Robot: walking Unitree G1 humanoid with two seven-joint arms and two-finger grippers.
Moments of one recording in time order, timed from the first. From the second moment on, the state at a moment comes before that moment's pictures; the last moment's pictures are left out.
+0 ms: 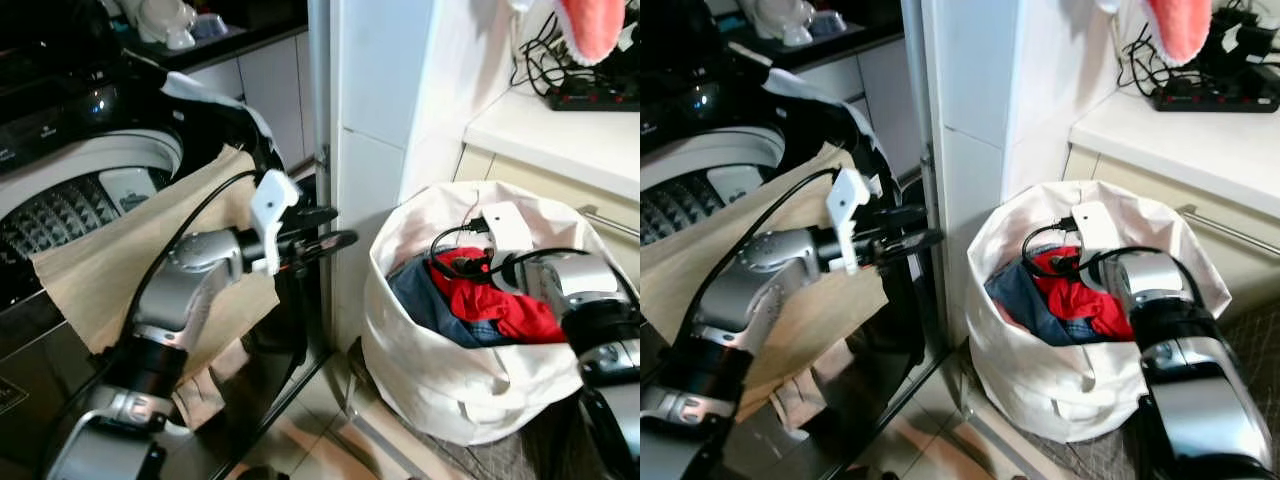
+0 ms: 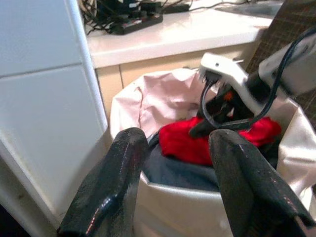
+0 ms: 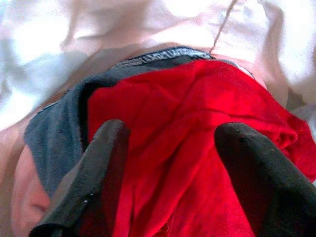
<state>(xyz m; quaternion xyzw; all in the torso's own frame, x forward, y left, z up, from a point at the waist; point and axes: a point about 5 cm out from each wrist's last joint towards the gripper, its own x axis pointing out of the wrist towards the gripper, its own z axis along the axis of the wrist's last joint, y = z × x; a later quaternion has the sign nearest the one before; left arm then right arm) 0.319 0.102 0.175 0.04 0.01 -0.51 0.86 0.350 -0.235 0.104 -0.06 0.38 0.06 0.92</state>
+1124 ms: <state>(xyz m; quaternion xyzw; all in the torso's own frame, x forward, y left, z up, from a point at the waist) 0.291 0.096 0.175 0.03 0.07 -0.53 0.85 0.340 -0.241 0.063 -0.09 0.40 0.01 0.91</state>
